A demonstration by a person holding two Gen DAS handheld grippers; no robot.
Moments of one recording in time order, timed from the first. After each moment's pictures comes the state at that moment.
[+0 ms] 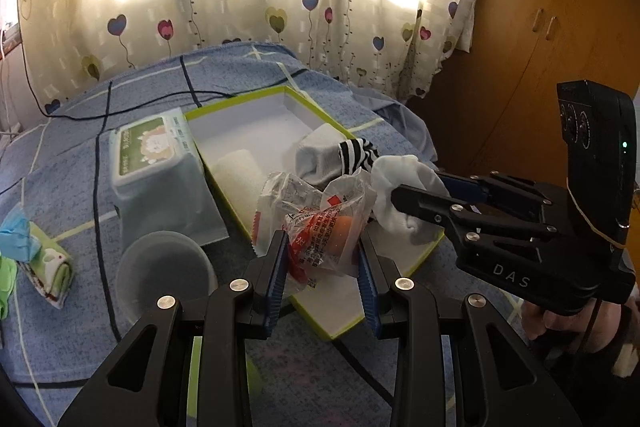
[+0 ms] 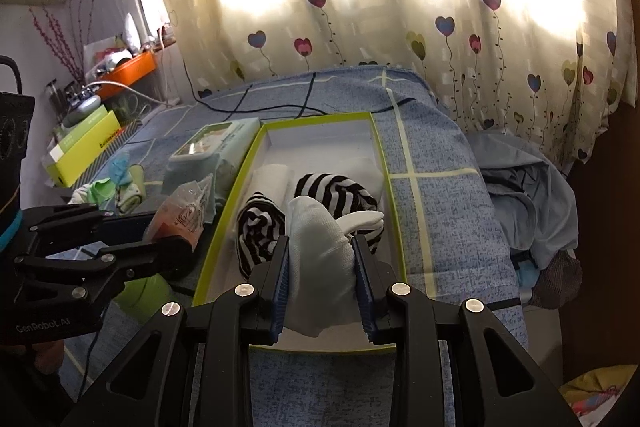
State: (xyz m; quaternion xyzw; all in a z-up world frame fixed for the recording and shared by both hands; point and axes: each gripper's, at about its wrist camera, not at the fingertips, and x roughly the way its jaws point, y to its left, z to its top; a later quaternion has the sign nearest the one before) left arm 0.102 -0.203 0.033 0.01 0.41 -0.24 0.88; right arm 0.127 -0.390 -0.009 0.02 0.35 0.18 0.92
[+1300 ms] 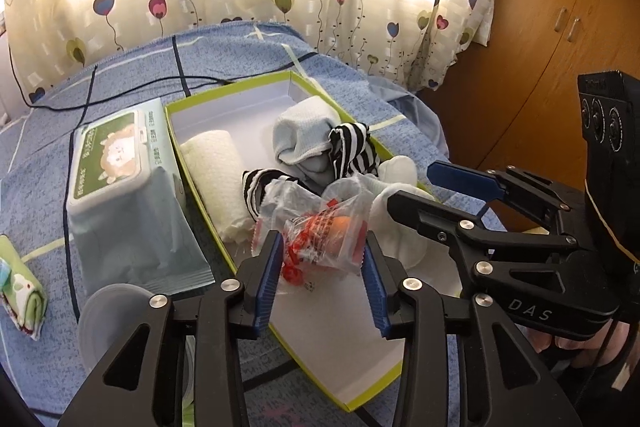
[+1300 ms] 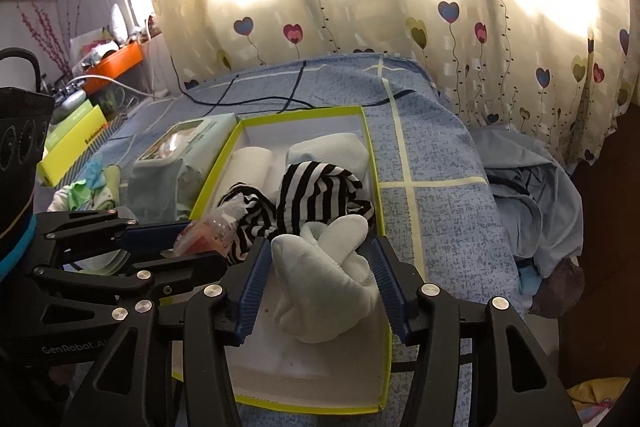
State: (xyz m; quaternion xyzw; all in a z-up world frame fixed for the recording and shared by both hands) left arm 0.149 -0.218 0.010 0.01 0.43 -0.23 0.87; right arm 0.168 -0.398 -0.017 0.01 0.36 0.18 0.92
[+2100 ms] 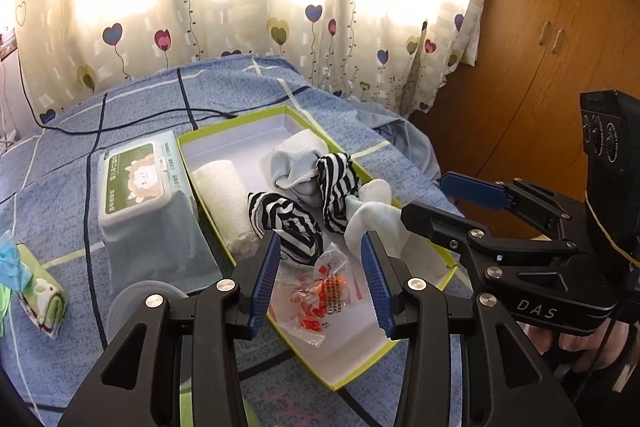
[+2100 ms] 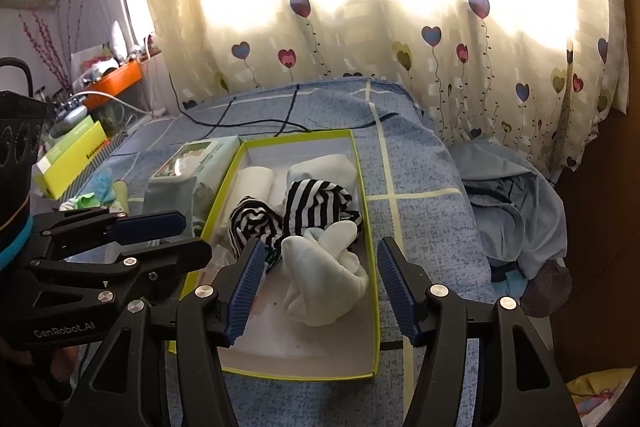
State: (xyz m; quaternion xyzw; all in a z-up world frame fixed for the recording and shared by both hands) left arm 0.124 -0.209 0.041 0.00 0.38 -0.24 0.89; right arm 0.138 -0.401 0.010 0.02 0.33 0.15 0.93
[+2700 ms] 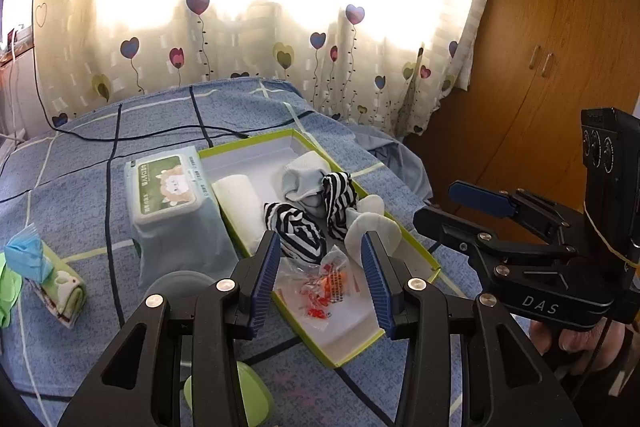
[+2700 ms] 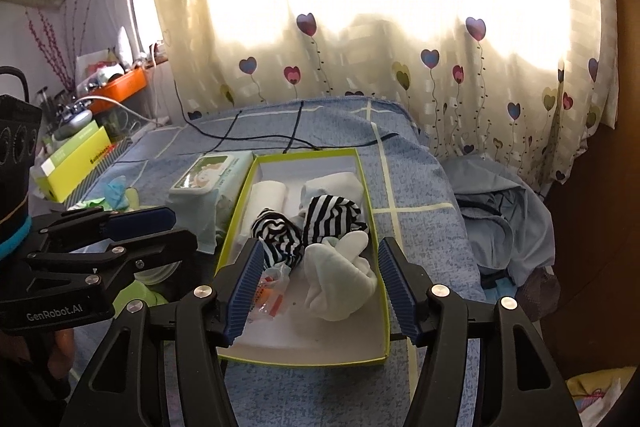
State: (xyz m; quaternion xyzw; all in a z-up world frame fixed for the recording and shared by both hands) left arm 0.102 -0.179 0.063 -0.02 0.35 -0.24 0.90; right arm 0.112 -0.387 0.035 0.01 0.31 0.14 0.94
